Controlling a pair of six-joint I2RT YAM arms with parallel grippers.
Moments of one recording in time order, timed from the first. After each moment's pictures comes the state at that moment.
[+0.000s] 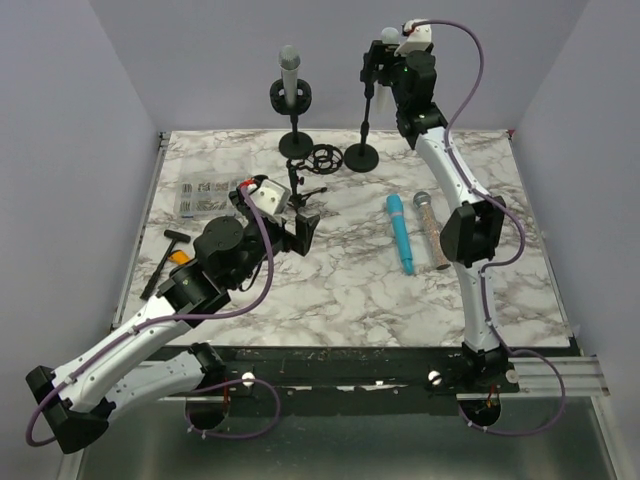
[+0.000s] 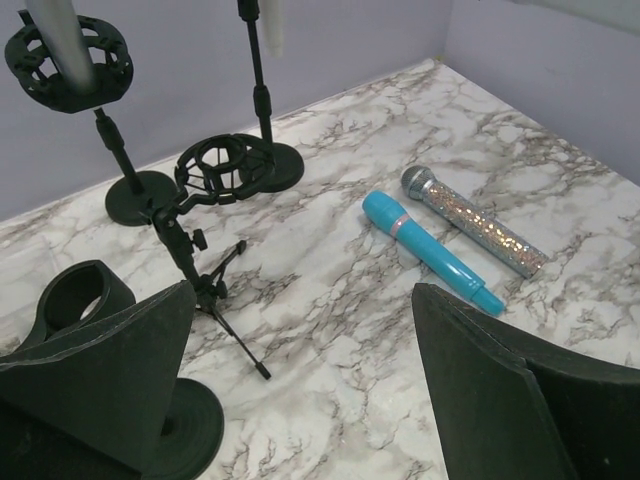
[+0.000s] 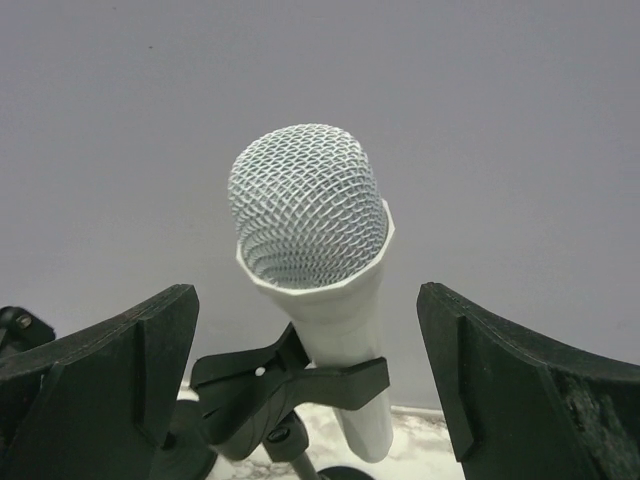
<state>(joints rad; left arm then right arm) -0.84 0.84 0.91 -0.09 -0.24 -0.03 0.32 2.34 2.43 0.04 0.16 0.11</state>
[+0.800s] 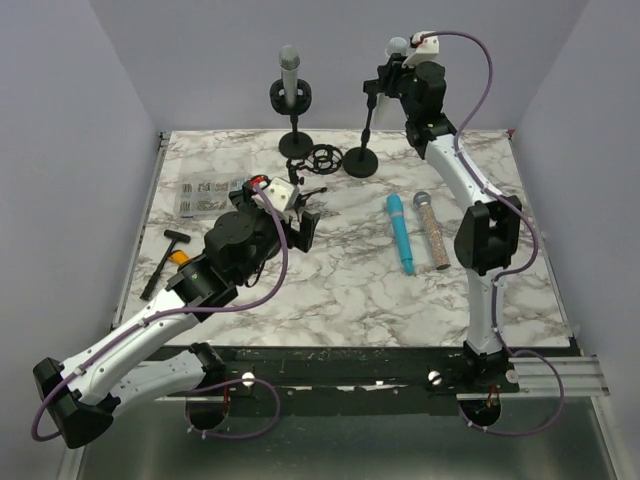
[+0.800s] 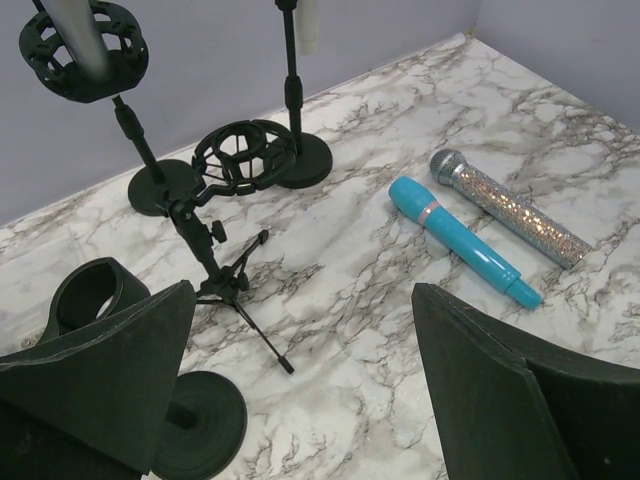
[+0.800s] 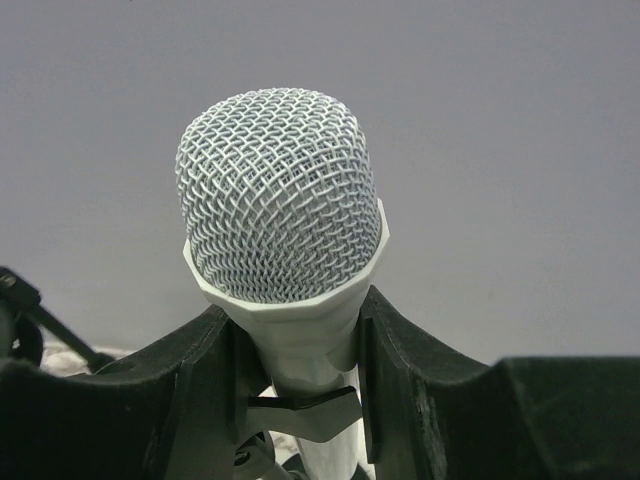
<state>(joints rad) -0.83 0.90 0.91 -0.07 -0.27 0.03 0.30 2.24 2.17 0.19 0.10 0.12</state>
